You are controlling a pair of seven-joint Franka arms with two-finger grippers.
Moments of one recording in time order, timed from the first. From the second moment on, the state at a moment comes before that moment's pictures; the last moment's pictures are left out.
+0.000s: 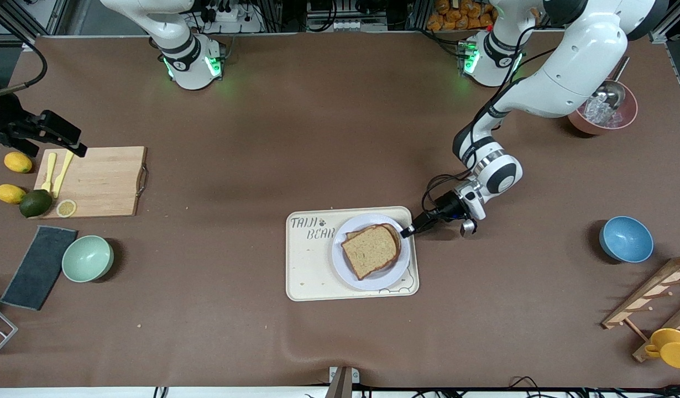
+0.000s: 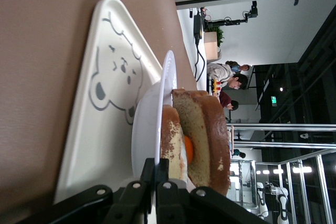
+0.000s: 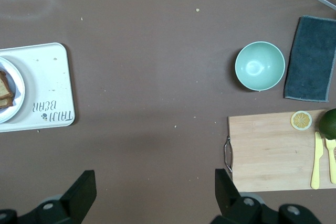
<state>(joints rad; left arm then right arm) 0.04 0.72 -0.35 -2.04 -2.18 2.24 1.44 -0.03 0.01 0.06 -1.50 0.06 1.57 0.08</state>
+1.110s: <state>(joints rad) 0.03 0.75 -0.35 -2.03 -2.18 2.24 1.44 -0.03 0.01 0.06 -1.51 0.06 1.57 0.08</state>
